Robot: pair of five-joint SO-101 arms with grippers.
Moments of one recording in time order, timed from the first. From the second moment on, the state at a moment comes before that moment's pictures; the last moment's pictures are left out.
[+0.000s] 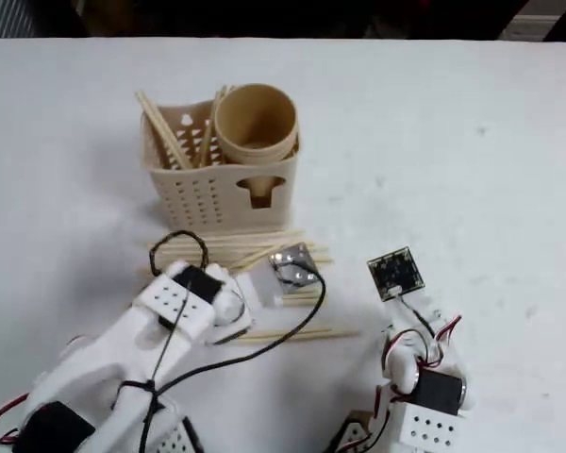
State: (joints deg) left arm 25.5 -26.9 61.9 55.9 -32.6; right arm 11.2 -102.7 96.4 73.7 37.1
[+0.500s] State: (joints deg) left arm 23.6 -26.9 60.0 50.0 -29.5; right arm 11.2 -102.7 96.4 73.7 37.1
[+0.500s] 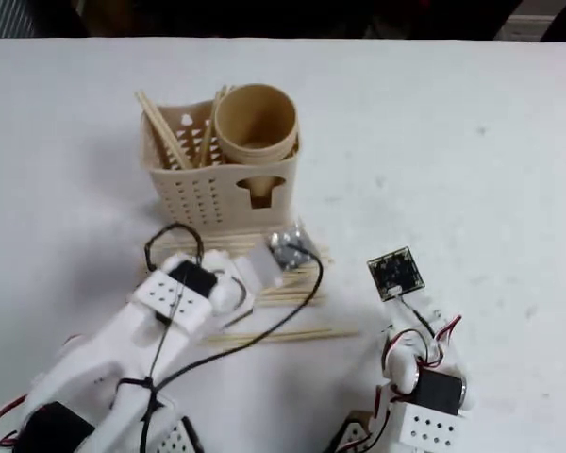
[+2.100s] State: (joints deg) left arm 21.8 -8.7 46.7 51.4 -26.1; right arm 11.2 -102.7 96.4 73.7 37.1
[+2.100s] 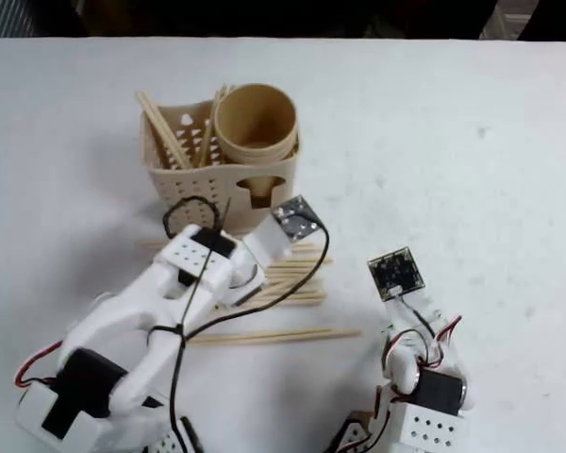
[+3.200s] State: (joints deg) left arm 21.8 -35.7 61.6 47.3 -26.1; right arm 11.2 -102.7 96.4 73.7 37.1
